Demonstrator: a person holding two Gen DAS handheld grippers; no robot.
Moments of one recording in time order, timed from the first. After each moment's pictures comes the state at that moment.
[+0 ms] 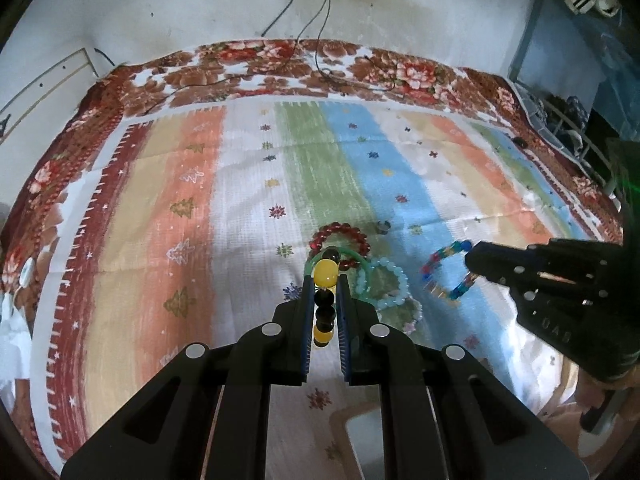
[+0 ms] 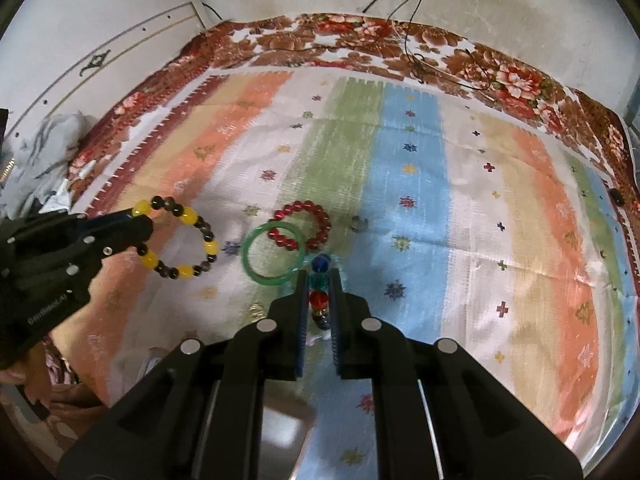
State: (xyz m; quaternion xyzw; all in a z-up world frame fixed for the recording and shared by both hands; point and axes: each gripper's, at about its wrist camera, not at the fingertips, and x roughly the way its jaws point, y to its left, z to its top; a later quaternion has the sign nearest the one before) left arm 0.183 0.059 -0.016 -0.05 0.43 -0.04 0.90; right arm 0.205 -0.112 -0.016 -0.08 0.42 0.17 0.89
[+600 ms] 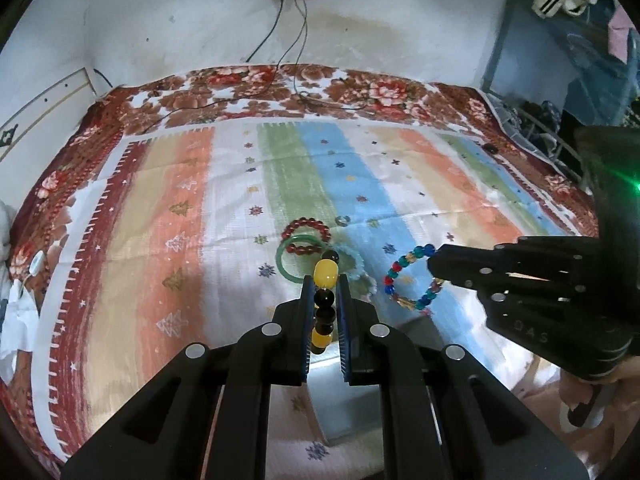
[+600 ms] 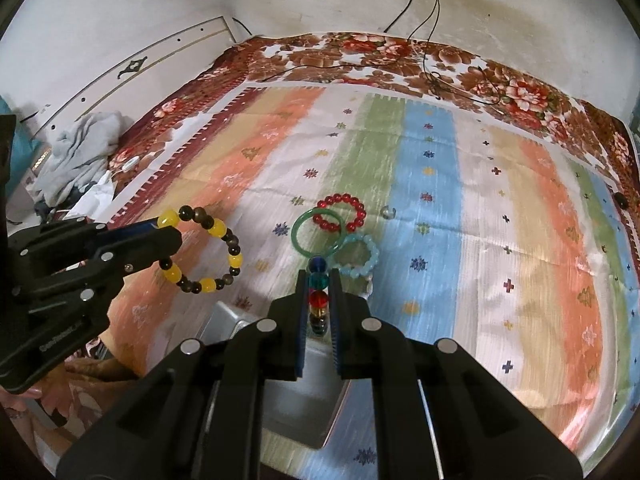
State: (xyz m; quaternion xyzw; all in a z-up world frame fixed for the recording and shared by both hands) left arm 0.109 0.032 0.008 -0.05 0.39 -0.06 0.92; right arm 0.134 -0.114 0.002 -0.08 0.40 0.20 0.89
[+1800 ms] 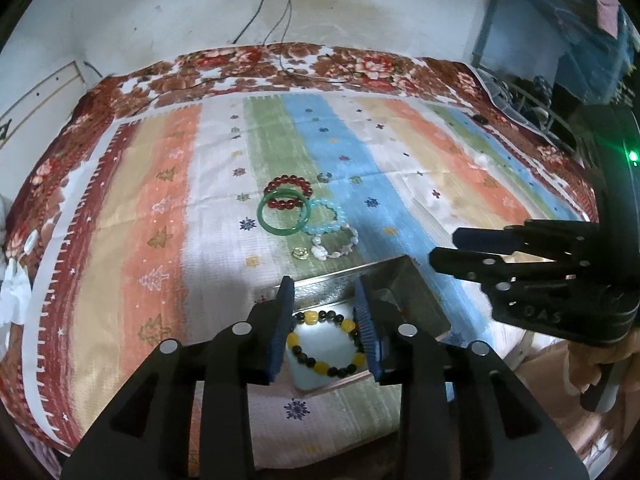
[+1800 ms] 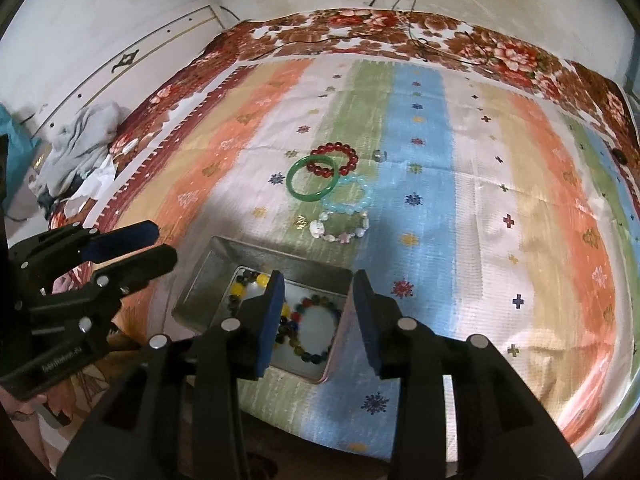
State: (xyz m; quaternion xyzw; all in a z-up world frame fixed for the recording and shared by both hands) left arm 0.080 0.011 -0.019 -0.04 0.42 -0.07 0.90; right arm 0.107 -0.144 -0.029 -0.05 0.44 0.19 0.88
